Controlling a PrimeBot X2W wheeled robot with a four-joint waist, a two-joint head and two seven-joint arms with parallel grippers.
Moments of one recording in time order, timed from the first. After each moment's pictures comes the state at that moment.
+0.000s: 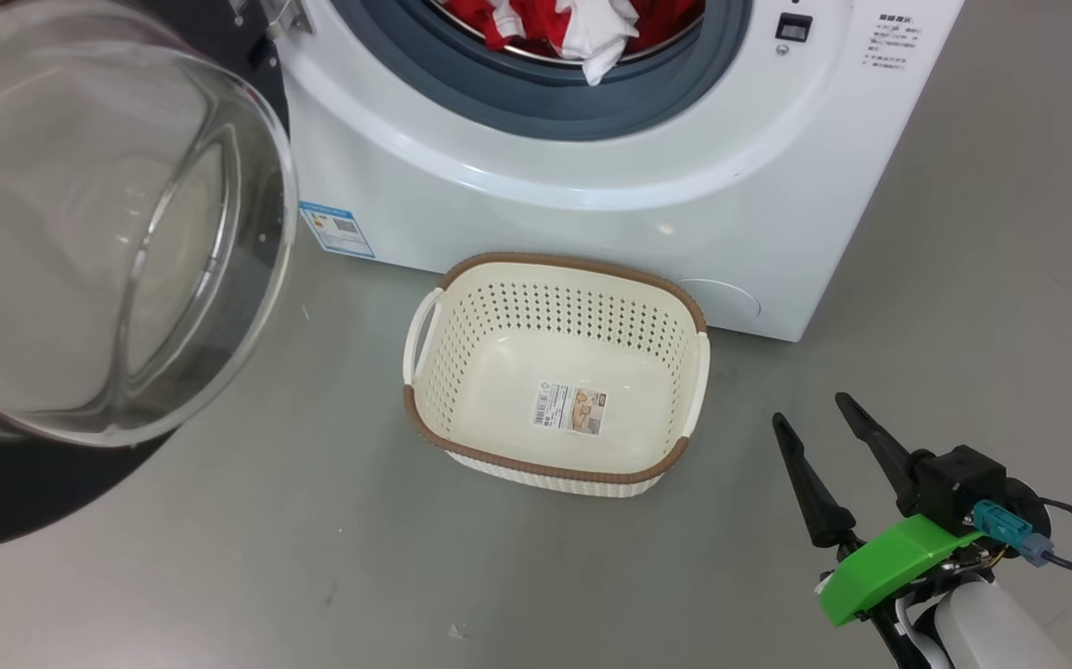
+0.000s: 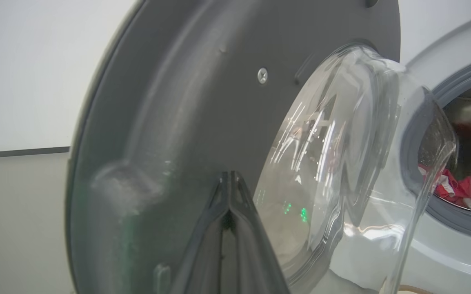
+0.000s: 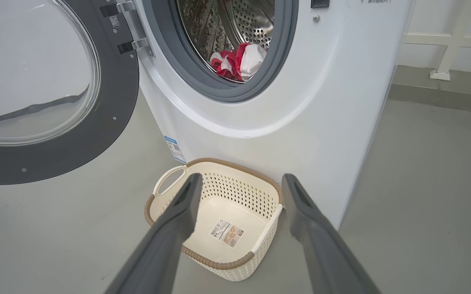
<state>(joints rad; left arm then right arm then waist) -0.41 0.17 0.55 0.50 -0.18 -0.12 -0.26 -0.22 -0.15 0.19 0.42 0.33 0.13 -0.25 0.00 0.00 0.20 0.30</state>
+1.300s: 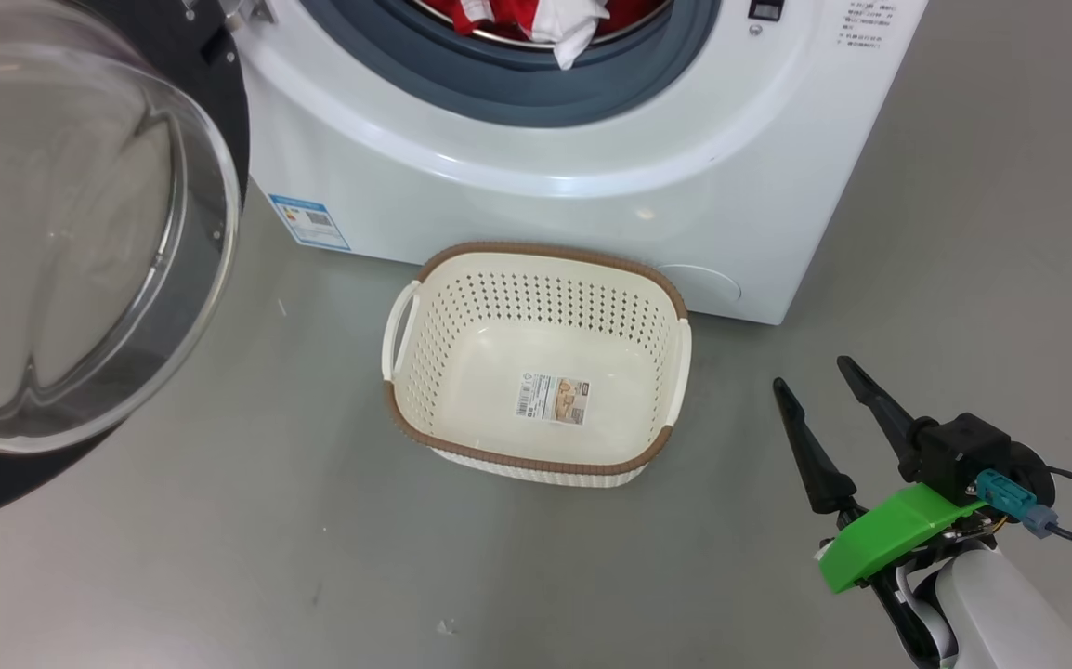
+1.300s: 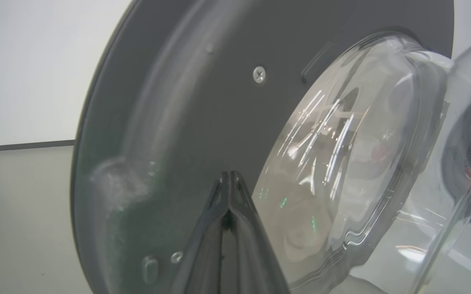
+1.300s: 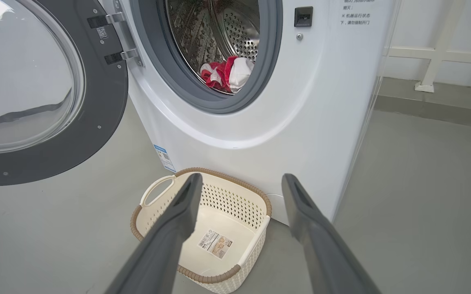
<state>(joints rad) -0.54 0.29 0.60 0.71 -0.16 -0.13 -0.26 -0.27 -0.15 0.19 0.42 0.31 0.13 -0.25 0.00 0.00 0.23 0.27</state>
